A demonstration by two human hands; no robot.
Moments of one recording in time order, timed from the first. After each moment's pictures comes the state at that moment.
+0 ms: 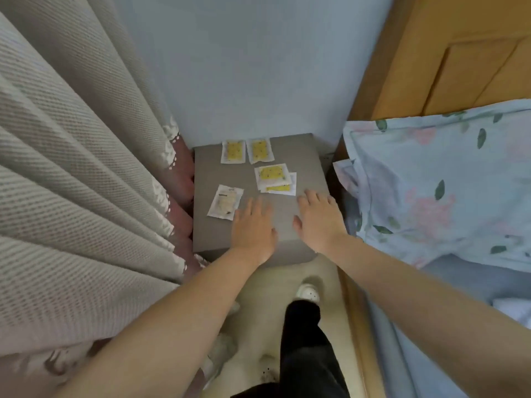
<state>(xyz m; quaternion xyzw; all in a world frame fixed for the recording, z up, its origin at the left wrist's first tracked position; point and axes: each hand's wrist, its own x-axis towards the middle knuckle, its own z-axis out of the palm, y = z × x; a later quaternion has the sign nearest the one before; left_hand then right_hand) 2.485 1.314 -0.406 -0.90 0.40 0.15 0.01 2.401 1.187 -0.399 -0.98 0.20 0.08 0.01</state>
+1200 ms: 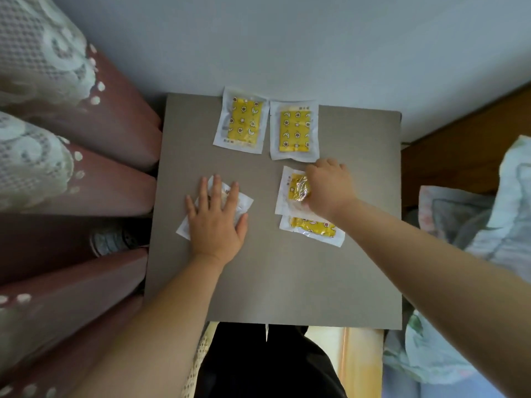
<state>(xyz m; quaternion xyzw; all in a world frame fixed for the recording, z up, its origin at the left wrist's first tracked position) 2.704 1.266 -0.665 -0.95 0.28 0.12 -0.01 2.670 1.044 -0.604 -0.96 0.16 0.24 0.06</state>
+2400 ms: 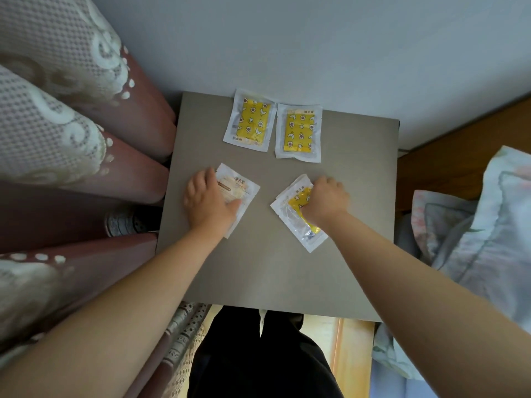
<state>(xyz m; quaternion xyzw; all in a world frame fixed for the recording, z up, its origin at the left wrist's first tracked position) 2.724 1.260 -0.629 -0.97 0.07 0.19 -0.13 2.651 1.063 -0.610 -0.89 0.32 0.29 0.12</state>
